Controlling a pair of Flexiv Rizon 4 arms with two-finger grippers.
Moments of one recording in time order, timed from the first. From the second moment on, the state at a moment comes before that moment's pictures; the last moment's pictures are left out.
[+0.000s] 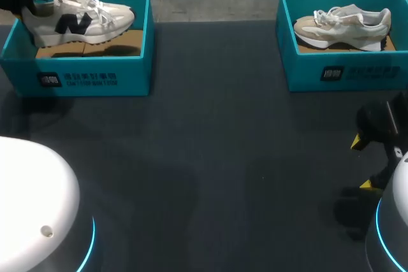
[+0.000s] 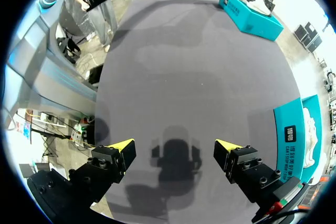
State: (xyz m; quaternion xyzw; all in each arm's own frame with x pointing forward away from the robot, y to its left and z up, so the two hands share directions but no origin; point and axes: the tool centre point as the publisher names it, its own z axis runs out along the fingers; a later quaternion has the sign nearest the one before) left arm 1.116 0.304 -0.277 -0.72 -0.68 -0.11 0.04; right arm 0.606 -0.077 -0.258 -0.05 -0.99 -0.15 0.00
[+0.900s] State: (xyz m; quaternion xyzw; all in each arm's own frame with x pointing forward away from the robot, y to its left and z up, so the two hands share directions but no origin) left arm 1.108 0.299 -0.322 -0.73 -0.67 -0.09 0.07; right arm 0.606 -0.077 -0.258 -0.05 -0.99 -0.15 0.00
